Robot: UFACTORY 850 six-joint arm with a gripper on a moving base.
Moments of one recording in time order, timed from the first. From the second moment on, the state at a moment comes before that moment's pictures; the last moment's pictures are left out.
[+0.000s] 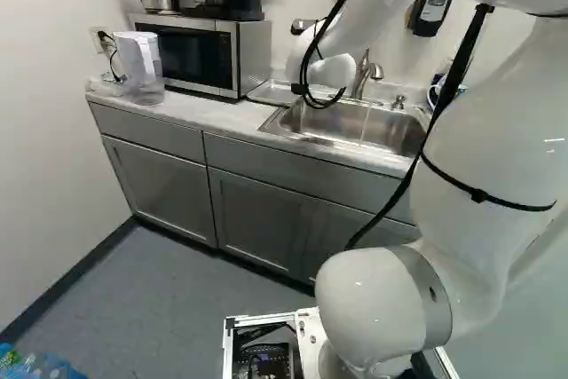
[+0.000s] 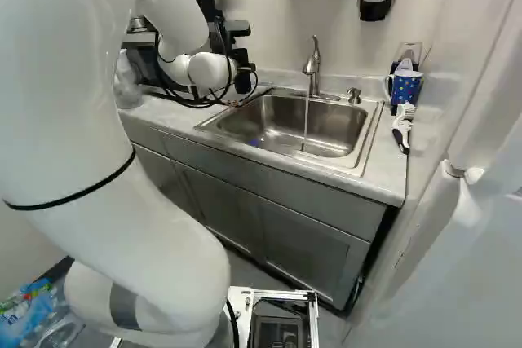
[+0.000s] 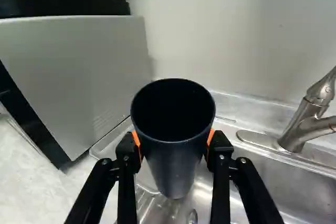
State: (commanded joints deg) arm -0.1 -1.7 -48.3 0.3 32.3 0.0
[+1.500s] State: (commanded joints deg) arm -12.8 4.0 -36.3 0.3 31.4 0.0
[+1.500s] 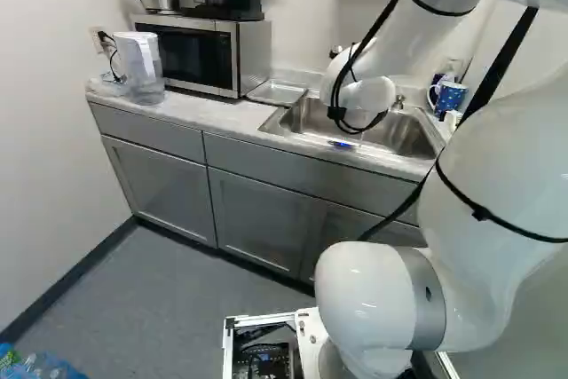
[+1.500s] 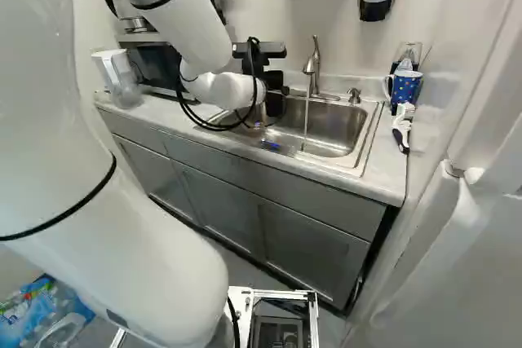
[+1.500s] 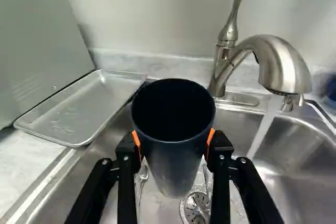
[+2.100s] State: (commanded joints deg) arm -18.4 1.9 -36.5 0.3 29.0 0.0
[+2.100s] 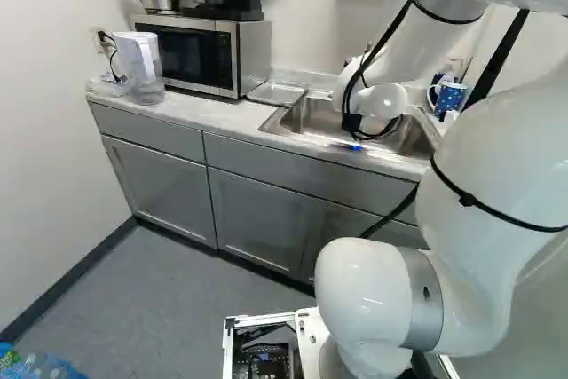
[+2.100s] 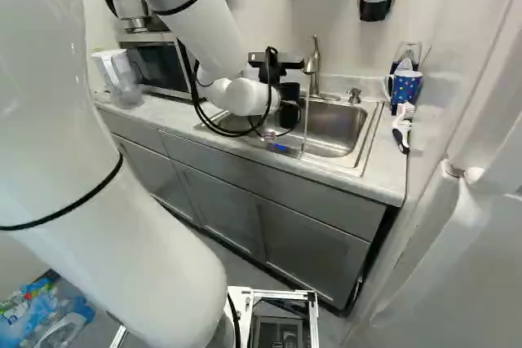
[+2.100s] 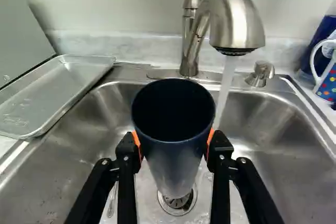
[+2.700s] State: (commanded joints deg) arm -23.1 -0.7 -39.0 0.3 27.2 0.0
